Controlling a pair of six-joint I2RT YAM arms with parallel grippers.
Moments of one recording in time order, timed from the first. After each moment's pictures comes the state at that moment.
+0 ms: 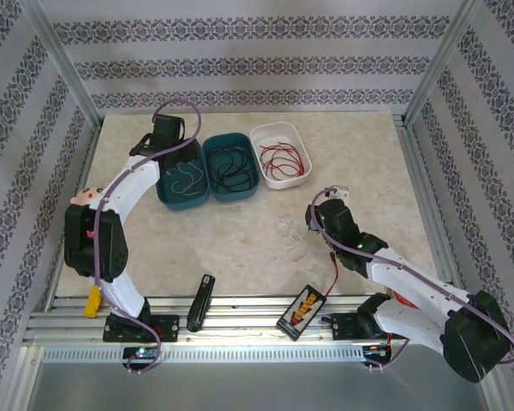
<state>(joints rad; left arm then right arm) -0.19 1.69 1.40 -0.48 -0.12 -0.42 0.57 1.01 0.53 -0.15 0.31 0.63</state>
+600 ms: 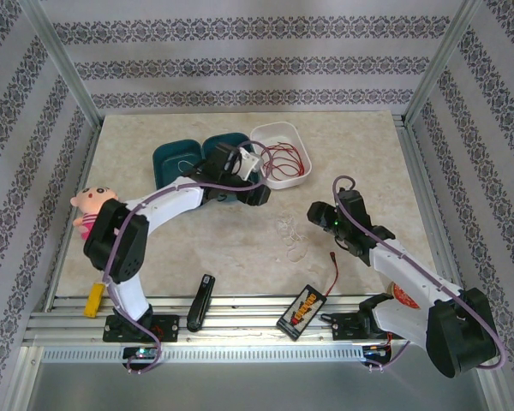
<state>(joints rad) -0.52 1.81 1.27 -0.27 0.38 -0.04 0.35 1.08 0.54 -0.23 -0.01 0.77</state>
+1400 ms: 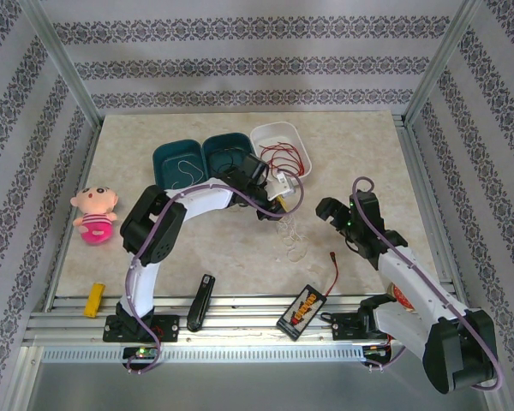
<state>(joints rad) -0.62 2.06 1.43 -0.27 0.59 0.39 0.24 0.97 0.52 -0.31 -0.02 0.81</state>
